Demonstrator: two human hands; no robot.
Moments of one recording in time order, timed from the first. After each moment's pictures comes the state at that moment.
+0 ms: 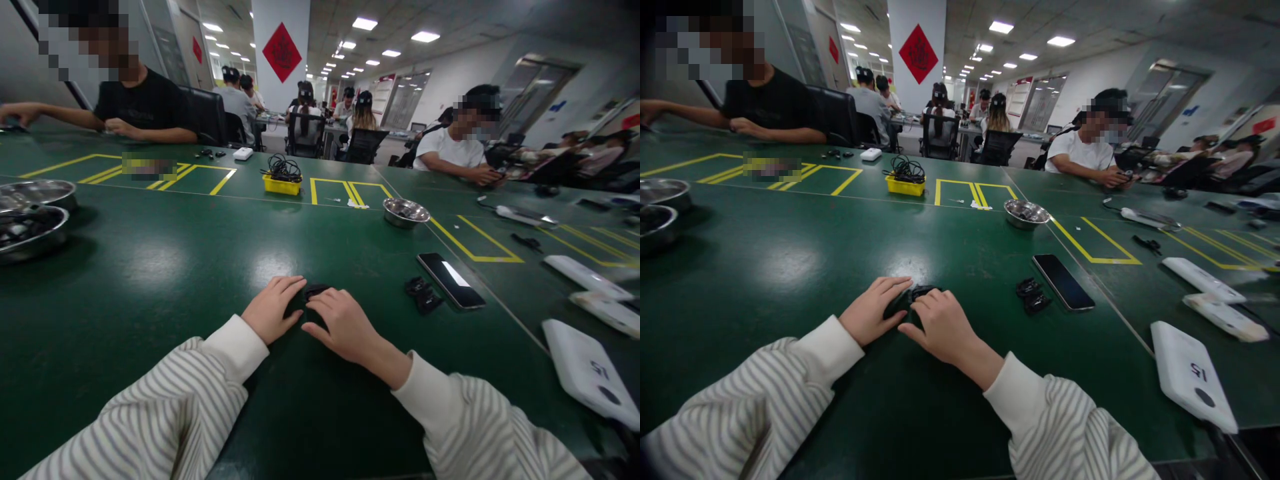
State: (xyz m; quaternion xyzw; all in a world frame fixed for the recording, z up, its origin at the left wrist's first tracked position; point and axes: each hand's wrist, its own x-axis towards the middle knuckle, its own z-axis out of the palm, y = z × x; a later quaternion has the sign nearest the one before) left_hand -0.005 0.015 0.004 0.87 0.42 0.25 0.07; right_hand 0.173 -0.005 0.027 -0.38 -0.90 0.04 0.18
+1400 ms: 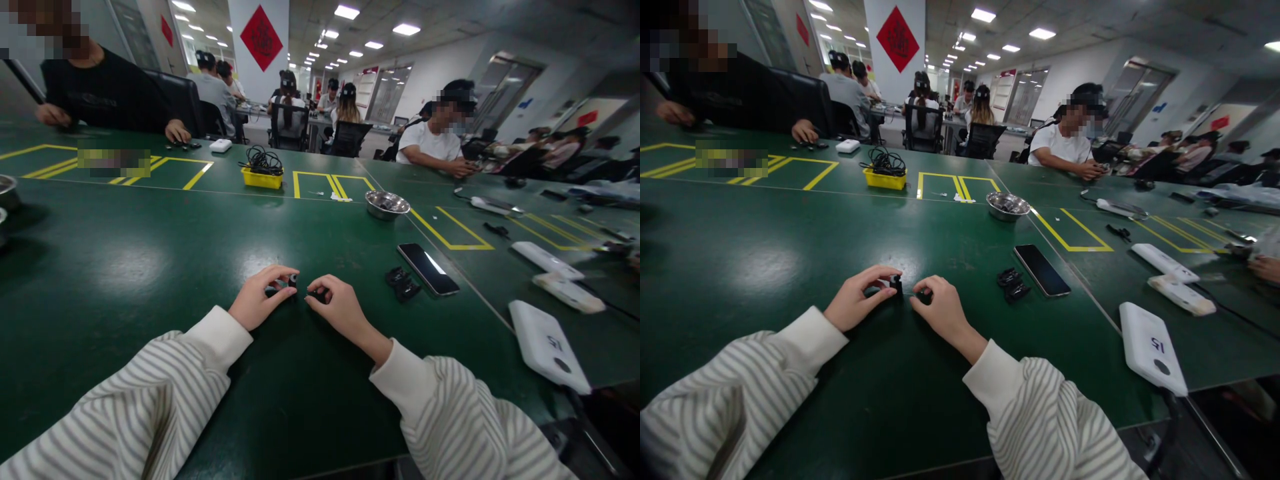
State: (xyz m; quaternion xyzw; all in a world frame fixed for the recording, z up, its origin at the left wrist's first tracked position) left_hand 0.008 0.032 0.004 0.79 0.40 0.39 0.27; right_hand 0.193 0.013 0.010 -0.50 -0.77 0.21 0.33
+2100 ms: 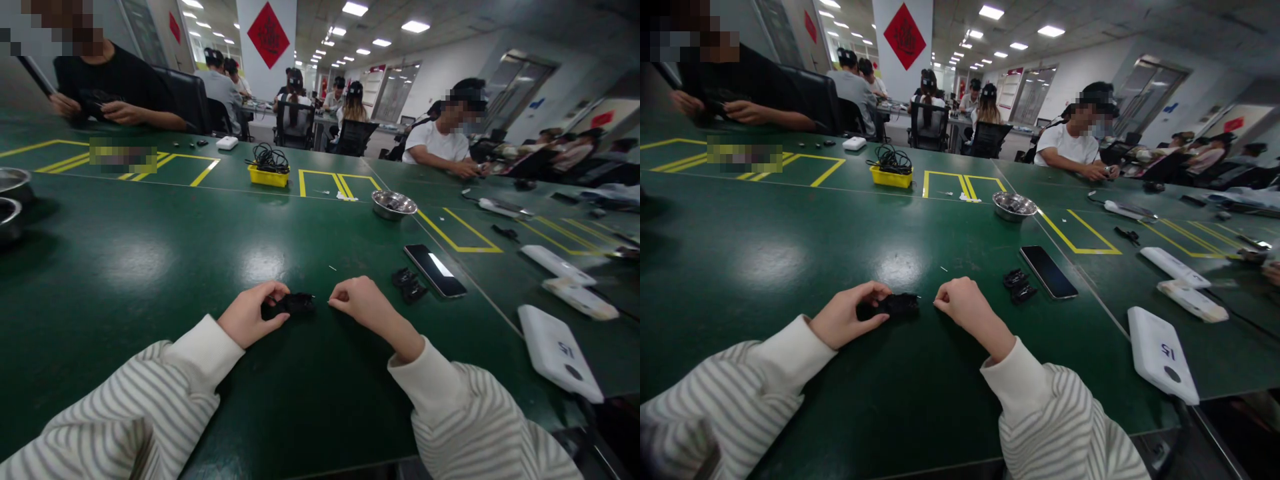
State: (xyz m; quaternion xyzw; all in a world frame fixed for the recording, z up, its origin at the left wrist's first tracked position) left_hand -0.010 0.004 0.010 0.81 0.45 0.28 0.27; right_hand 0.219 0.021 0.038 -0.54 -0.82 0.19 0.09
